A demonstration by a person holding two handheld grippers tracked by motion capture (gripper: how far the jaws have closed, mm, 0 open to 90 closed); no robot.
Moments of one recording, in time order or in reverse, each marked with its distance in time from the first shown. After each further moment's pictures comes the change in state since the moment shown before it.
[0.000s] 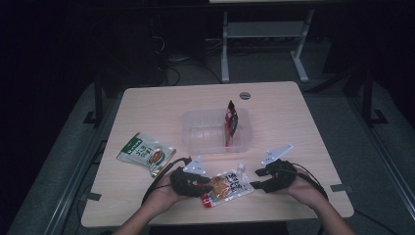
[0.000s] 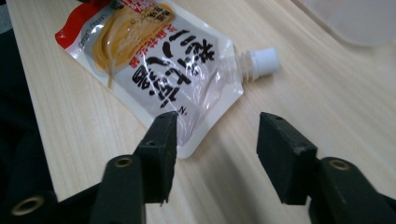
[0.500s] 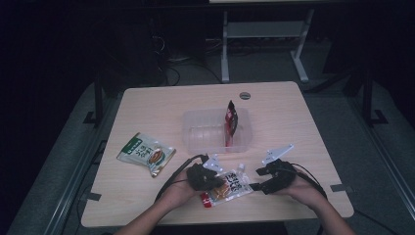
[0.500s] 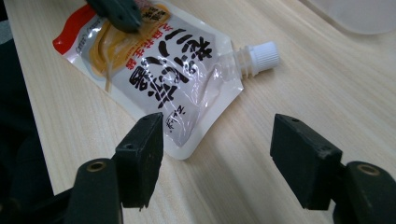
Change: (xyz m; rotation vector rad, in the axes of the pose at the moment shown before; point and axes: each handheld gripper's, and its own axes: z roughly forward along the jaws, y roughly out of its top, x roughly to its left) left arm 0.002 0.024 0.038 0.063 -0.016 0.021; right arm -0.005 -0.002 0.006 -0.007 0.023 0.032
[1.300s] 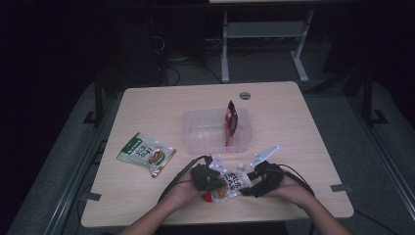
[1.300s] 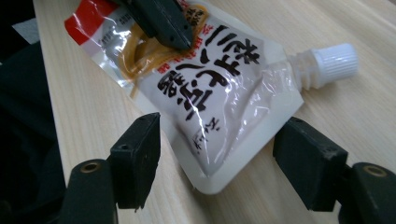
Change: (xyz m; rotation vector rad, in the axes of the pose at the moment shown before) left arm 0.001 0.002 0.009 0.041 0.033 0.012; right arm 0.007 0.012 0.029 0.035 0.117 -0.007
